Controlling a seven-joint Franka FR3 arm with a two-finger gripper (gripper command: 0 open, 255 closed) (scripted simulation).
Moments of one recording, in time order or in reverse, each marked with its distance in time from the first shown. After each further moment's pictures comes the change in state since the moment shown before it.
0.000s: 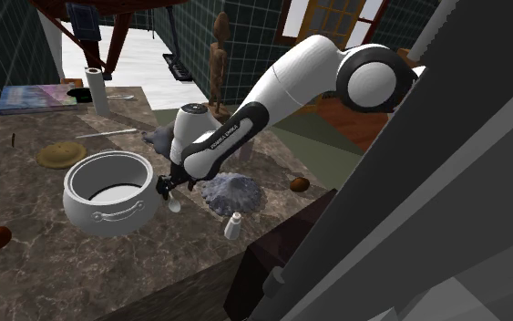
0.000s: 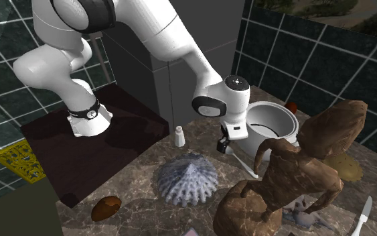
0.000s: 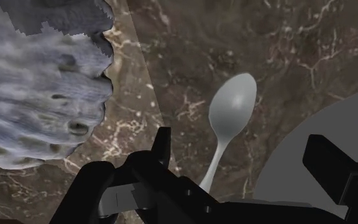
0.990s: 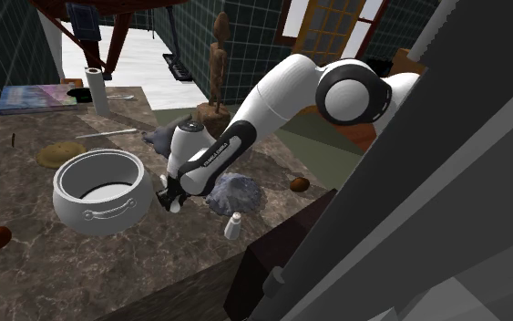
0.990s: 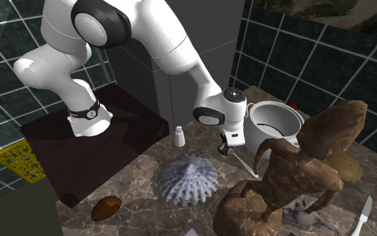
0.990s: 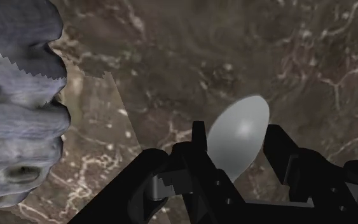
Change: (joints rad) arm 0.037 0.126 -0.019 0.054 0.008 0.083 0.015
